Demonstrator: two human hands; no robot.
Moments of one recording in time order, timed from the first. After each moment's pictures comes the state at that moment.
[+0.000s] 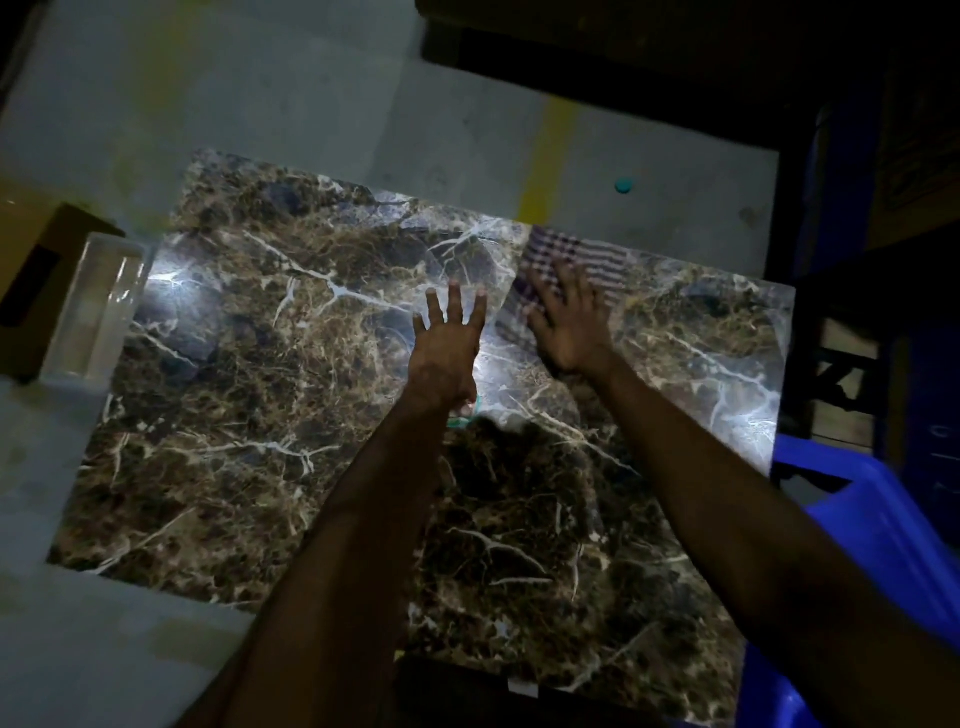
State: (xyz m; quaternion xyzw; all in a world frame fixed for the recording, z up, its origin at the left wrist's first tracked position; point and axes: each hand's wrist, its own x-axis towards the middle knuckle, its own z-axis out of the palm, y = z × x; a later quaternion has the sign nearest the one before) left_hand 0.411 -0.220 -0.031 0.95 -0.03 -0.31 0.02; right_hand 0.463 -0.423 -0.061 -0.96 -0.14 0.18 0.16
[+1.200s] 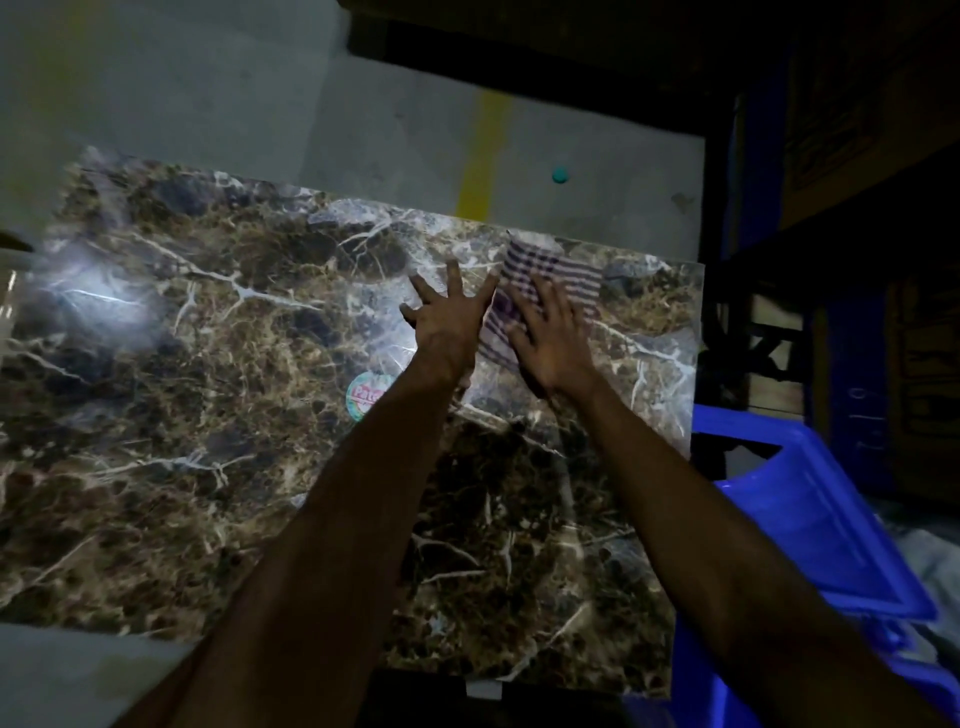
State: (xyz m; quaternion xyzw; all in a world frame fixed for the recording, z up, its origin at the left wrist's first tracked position) left_hand 0.452 -0.332 -0.020 0.94 -0.02 -0.34 0.06; right_hand 0.428 -0.511 -0.071 -0.97 -0.10 0.15 0.18
